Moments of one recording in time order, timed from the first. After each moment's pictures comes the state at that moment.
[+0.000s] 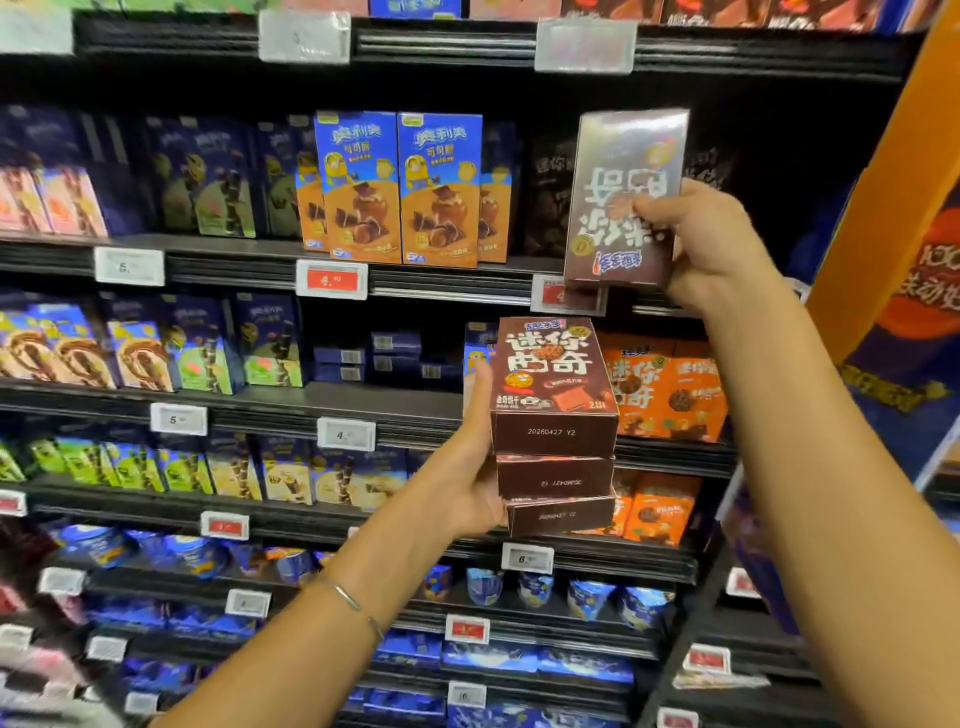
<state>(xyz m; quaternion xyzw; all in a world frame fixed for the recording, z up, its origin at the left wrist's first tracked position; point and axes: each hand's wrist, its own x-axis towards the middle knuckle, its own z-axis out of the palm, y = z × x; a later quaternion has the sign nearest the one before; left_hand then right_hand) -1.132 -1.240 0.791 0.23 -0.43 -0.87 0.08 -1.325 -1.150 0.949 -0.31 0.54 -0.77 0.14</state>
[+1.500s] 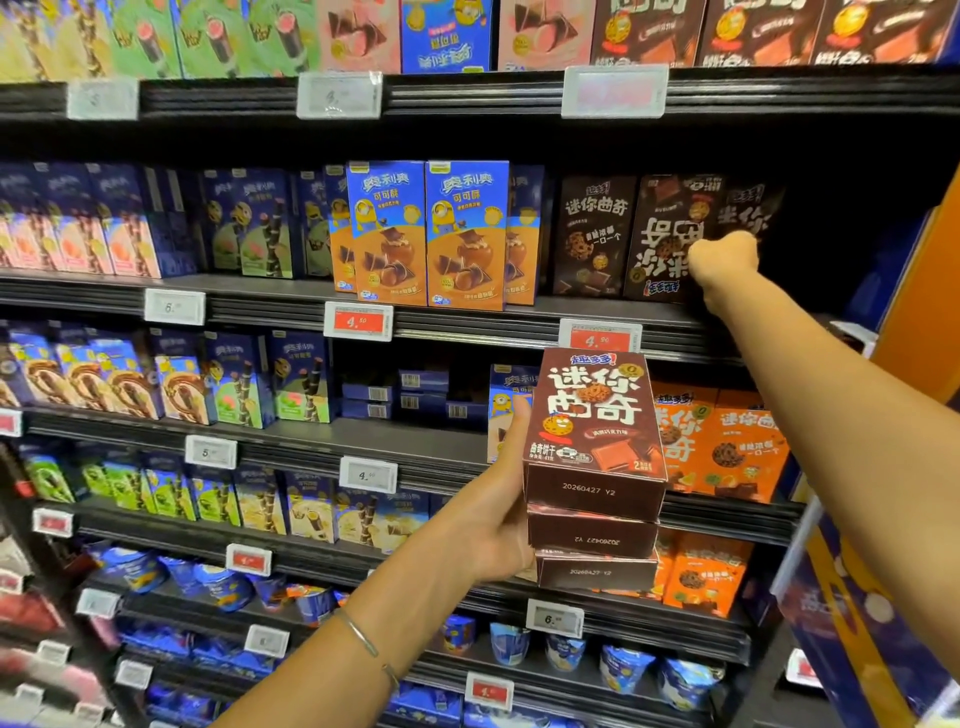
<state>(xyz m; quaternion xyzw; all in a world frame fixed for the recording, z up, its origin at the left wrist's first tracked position) -1.153 -1.253 0.789 0.20 -0.44 -0.87 0.05 -1.486 -1.231 0.940 -0.15 0.75 -0.63 -0.10</state>
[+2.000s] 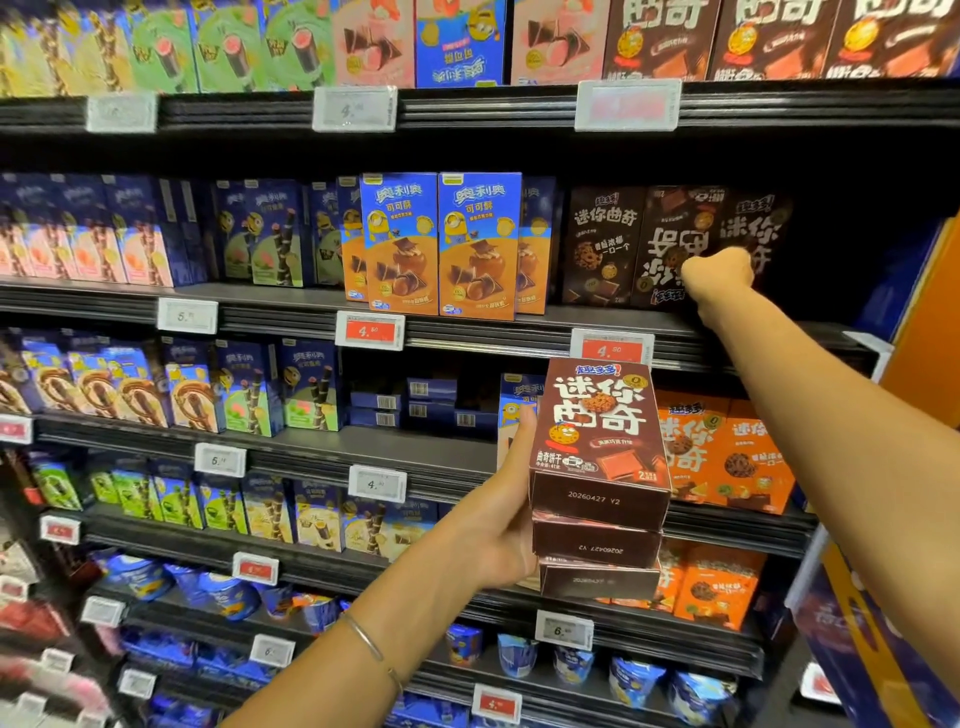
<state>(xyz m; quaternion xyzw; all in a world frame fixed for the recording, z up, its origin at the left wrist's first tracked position) -1.147 -1.258 0.794 0.23 -0.45 -0.86 0.07 -1.473 -1.242 0.935 -0.14 0.77 -0.60 -0.13</state>
